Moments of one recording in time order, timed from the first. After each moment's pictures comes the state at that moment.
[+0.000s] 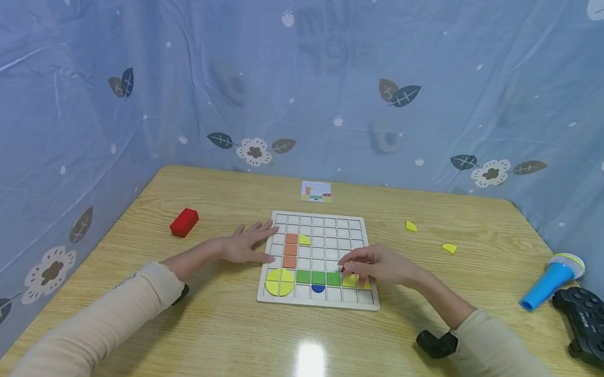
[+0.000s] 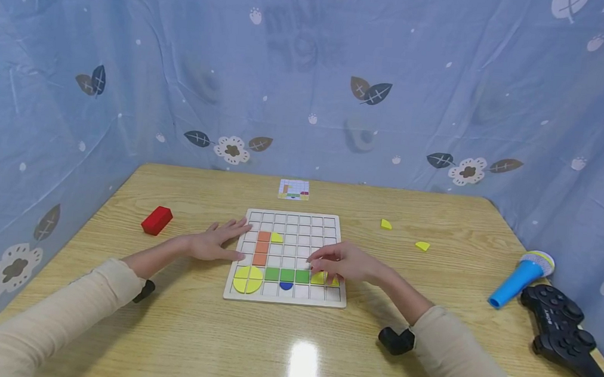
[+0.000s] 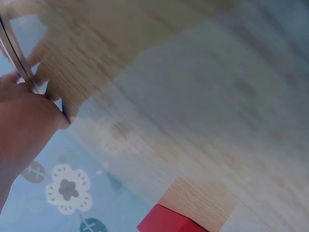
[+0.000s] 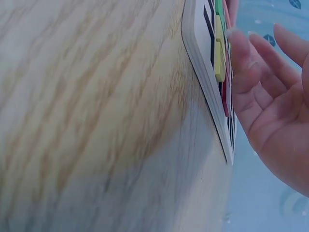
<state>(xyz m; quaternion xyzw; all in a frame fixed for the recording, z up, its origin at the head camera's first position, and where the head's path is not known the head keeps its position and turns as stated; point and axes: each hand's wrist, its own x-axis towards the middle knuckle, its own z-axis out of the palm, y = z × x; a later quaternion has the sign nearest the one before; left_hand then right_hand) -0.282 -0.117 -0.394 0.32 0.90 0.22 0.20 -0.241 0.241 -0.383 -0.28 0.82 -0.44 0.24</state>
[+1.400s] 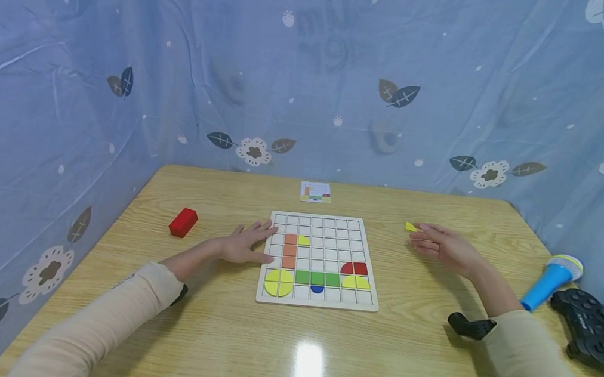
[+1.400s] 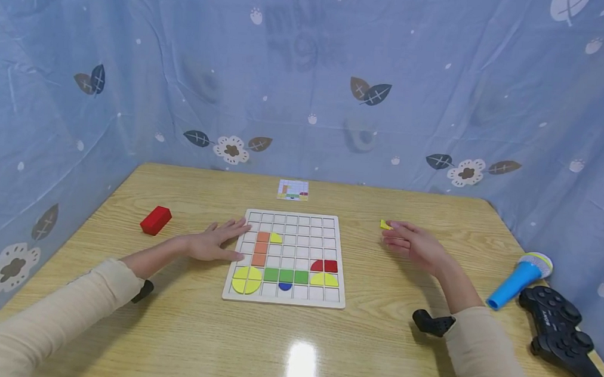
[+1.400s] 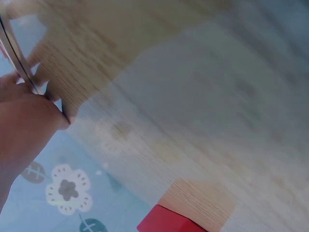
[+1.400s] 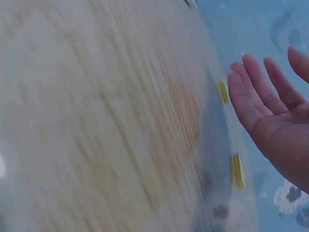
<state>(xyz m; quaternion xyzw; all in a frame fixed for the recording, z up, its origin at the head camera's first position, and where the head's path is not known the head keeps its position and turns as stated) -0.284 -0.117 -0.397 0.32 0.90 0.21 0.20 -0.269 0.365 -0.379 -0.09 0.73 -0.65 0.18</state>
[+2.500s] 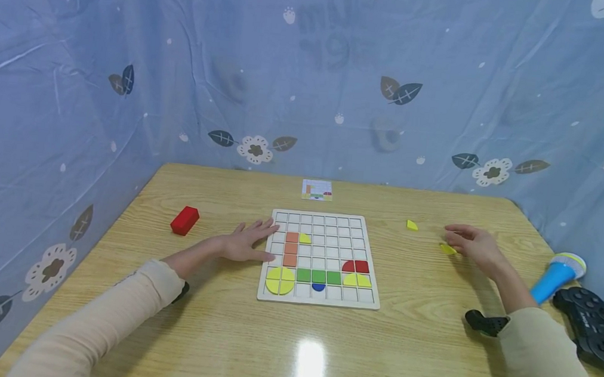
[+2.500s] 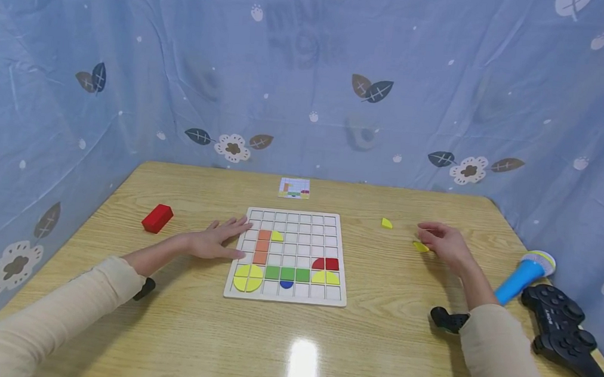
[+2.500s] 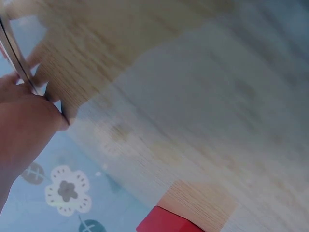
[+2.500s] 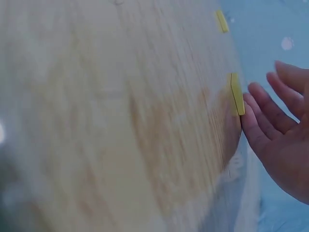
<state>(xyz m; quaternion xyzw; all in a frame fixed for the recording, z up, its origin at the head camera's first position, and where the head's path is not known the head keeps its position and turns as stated) -0.284 -0.118 -0.395 0.32 0.90 0.21 0.20 -0.266 0.411 -0.388 -0.02 0.89 -0.46 0.04</state>
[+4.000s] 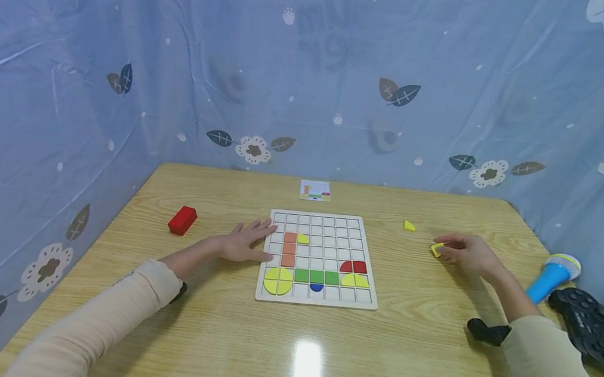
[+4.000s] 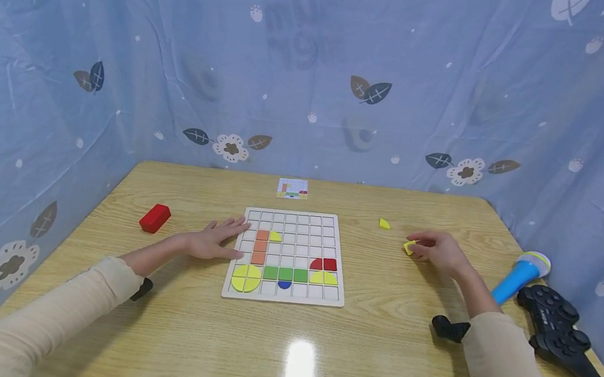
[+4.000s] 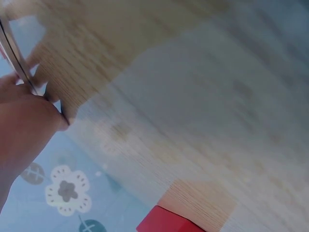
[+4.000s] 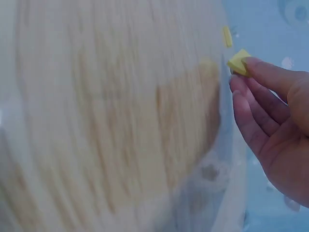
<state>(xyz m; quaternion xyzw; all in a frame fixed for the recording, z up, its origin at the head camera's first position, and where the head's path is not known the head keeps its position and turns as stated) -0.286 -0.118 -0.399 0.32 0.90 0.21 0.20 -0.254 0.403 -0.385 -0.08 0.91 -0.40 0.06</state>
